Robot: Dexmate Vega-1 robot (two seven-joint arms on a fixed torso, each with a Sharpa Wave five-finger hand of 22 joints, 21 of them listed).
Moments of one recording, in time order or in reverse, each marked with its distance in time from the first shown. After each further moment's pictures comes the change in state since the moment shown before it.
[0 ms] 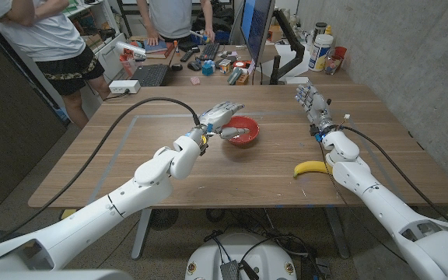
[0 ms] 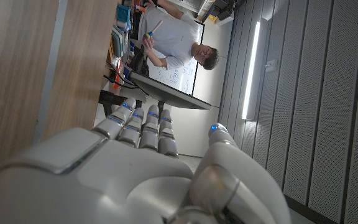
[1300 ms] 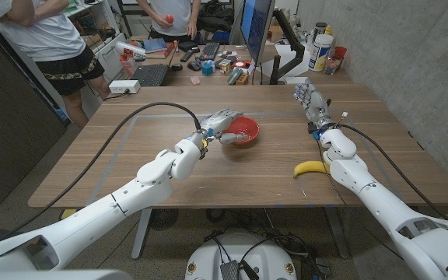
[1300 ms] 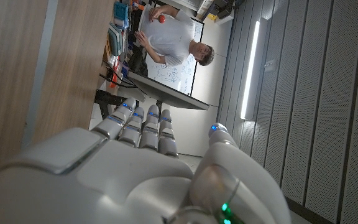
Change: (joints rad) left arm -0.031 -0.008 0.032 0.091 -0.020 -0.046 -0.002; left_hand 0.000 0.000 -0.012 0.004 0.000 0.014 0.003 0.000 0.000 0.014 -0.007 0.000 0.000 0.008 0.008 0.000 0.000 0.005 0.005 0.000 0.000; right arm 0.017 0.015 -0.010 0.001 -0.020 -0.001 -0.026; right_hand 0.000 0.000 -0.004 -0.004 0.000 0.000 0.000 0.000 0.000 0.000 0.000 0.000 0.000 0.006 0.005 0.000 0.000 0.000 0.000 0.000 0.000
